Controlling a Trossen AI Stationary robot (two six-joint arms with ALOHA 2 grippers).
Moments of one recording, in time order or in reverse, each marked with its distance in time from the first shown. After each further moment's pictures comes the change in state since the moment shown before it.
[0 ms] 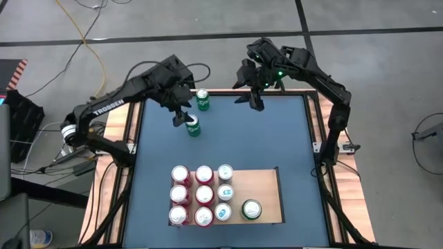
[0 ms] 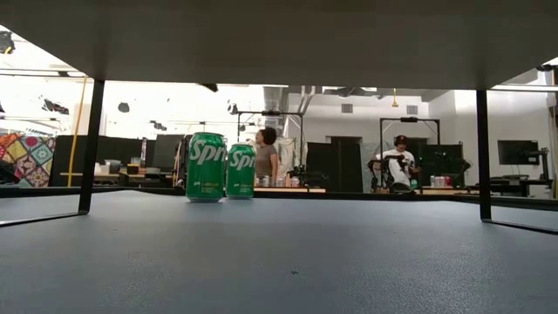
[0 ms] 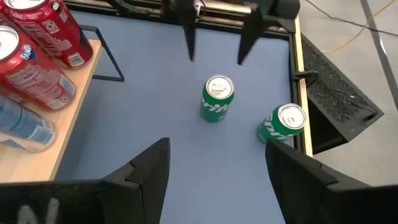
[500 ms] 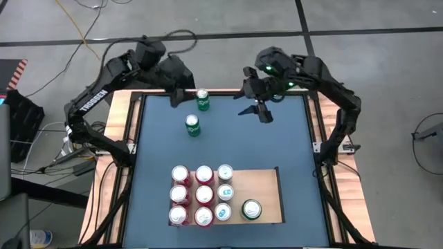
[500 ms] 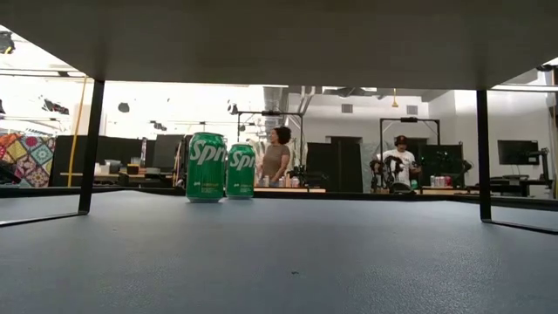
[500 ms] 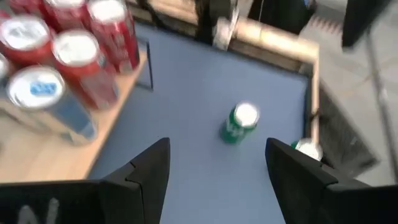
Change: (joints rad) left arm -0.029 0.063 0.493 -0.119 0.007 -0.166; right arm 0.150 -0.080 0.002 0.001 0.031 -0.056
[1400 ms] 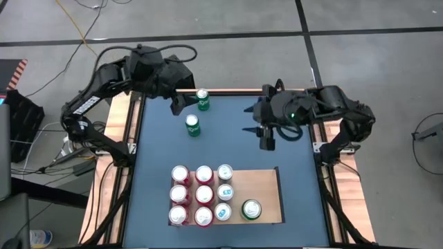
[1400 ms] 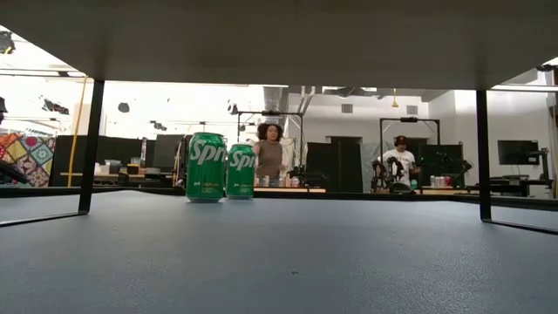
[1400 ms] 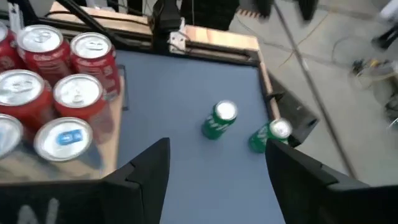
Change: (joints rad) left arm -0.214 0.015 0.168 -0.097 -0.297 -0.127; right arm 0.422 -0.079 -0.001 -0.018 0.634 0.454
